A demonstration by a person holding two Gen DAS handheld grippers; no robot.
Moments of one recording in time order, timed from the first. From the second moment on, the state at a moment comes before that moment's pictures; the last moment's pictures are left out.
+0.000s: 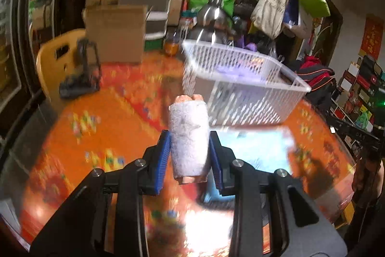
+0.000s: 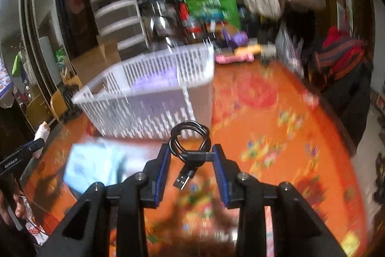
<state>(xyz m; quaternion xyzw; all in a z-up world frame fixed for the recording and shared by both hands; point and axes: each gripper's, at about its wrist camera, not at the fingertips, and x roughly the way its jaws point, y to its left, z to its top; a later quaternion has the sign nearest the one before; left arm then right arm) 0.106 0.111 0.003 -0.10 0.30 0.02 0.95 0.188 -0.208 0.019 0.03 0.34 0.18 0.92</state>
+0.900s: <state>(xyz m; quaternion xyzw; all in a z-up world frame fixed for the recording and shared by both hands) 0.380 0.080 0.017 -0.09 0.44 0.01 0.89 0.386 -0.118 0.042 -0.06 0.42 0.16 0.89</state>
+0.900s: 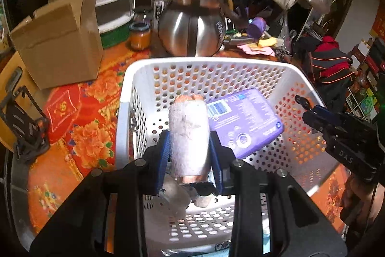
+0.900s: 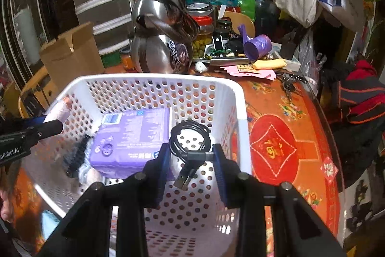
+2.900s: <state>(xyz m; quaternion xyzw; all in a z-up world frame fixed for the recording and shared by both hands) 0.135 0.067 -0.069 -0.11 0.40 -0.04 0.91 0.162 -0.096 -0.033 0.02 0.40 0.30 0.87</state>
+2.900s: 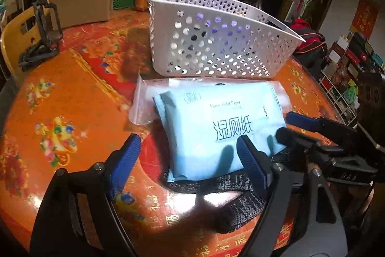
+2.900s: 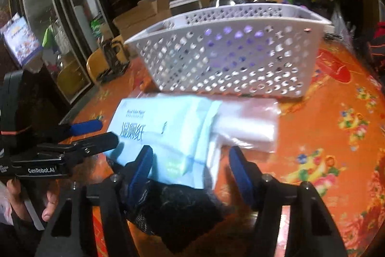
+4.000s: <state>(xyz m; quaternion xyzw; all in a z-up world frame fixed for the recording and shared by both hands) 0.117 0.041 -0.041 -0.07 0.33 -0.08 0.94 0.141 -0.073 -0.018 -0.05 0.36 0.31 0.88</state>
